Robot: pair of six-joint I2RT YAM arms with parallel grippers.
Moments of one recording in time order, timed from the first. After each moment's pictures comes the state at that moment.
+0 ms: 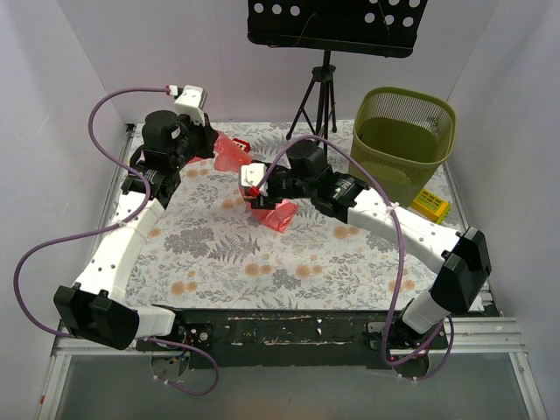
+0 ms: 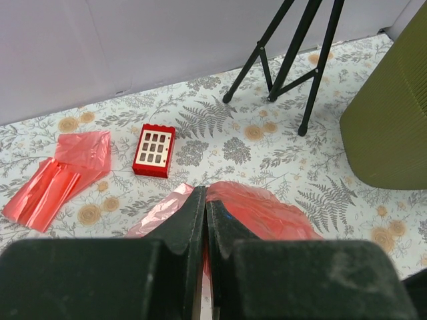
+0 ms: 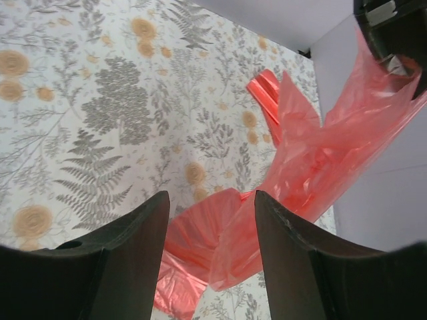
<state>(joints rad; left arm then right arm) -0.26 1.29 1.37 -0.28 0.13 -0.05 0.89 1.55 1.43 -0.23 -0.50 -0.72</state>
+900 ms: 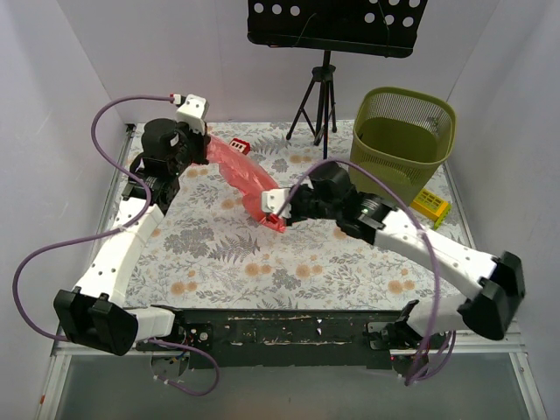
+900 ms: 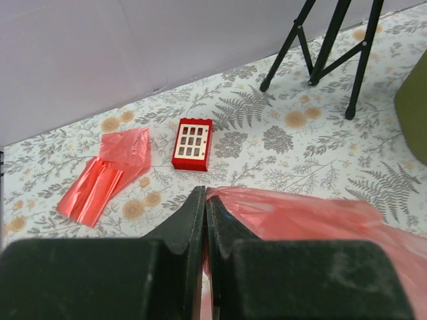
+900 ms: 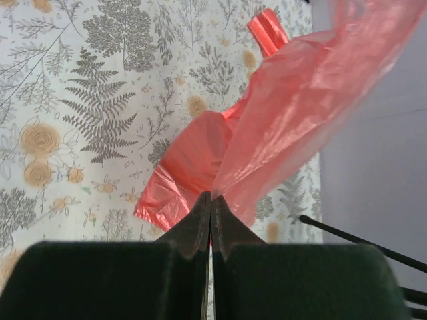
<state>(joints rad) -0.25 1.25 1.29 -0.24 0.09 0.09 0.92 1.41 1.23 -0.26 -0.30 -0.82</state>
